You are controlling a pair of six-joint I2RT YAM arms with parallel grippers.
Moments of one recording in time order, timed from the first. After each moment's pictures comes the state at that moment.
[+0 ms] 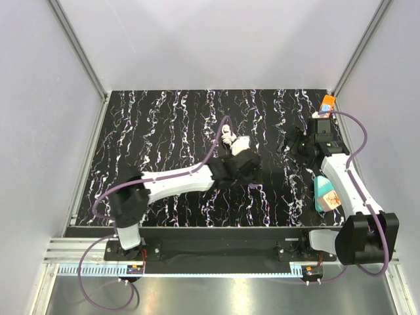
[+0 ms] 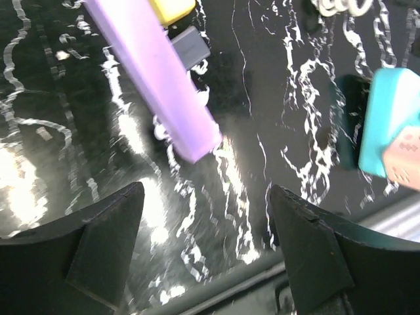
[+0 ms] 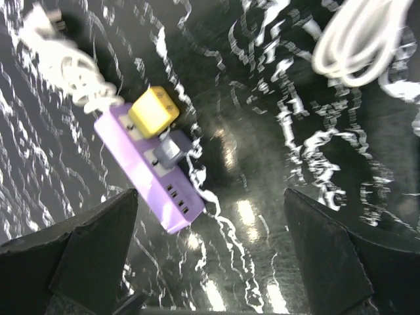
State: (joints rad) left arm -1.10 1.77 1.36 -0.40 -0.31 -0.92; right arm 0.05 1.24 1.01 -0.64 -0.09 0.53
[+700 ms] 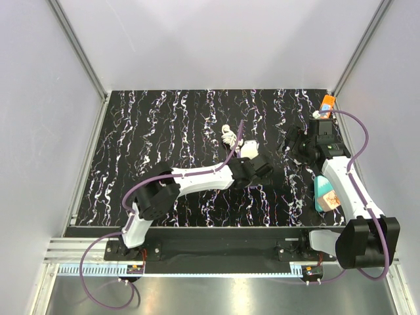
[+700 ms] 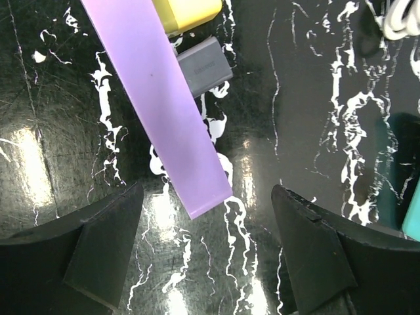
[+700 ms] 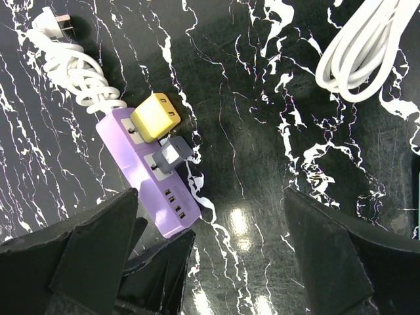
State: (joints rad) left arm -1.13 2.05 1.56 -0.46 -0.41 -1.02; right arm 0.05 1.22 0.99 -0.60 -0.10 0.49
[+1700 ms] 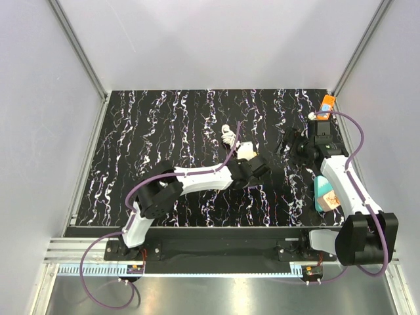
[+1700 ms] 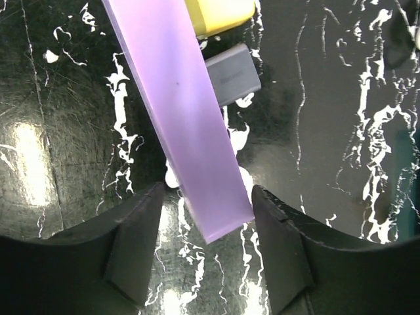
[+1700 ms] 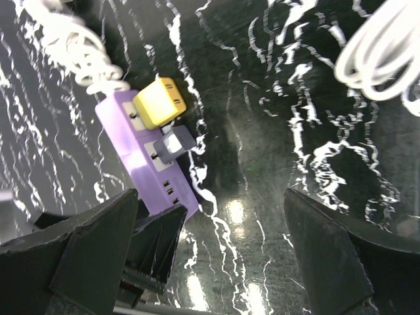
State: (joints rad) left arm -1.10 2.06 1.51 -0.41 -0.42 -1.04; right arm 0.05 1.24 0.97 -0.59 -0.15 0.45
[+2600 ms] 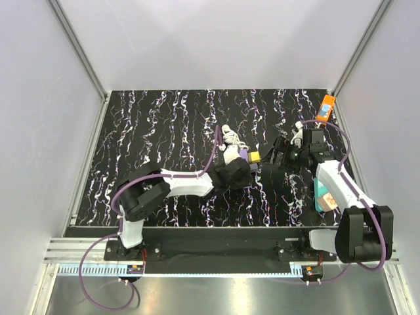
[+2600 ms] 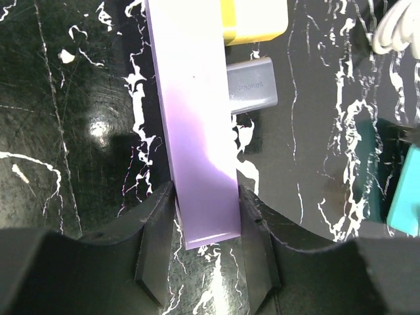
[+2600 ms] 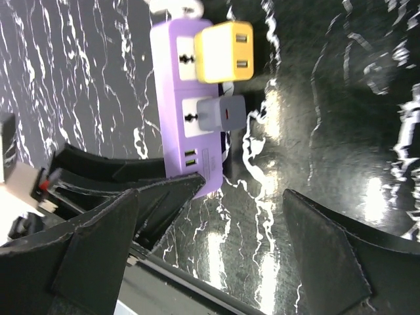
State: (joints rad) left arm -1.05 1.91 1.14 0.01 -0.31 -1.02; right arm 0.06 1.26 0.83 -0.44 -0.46 0.42
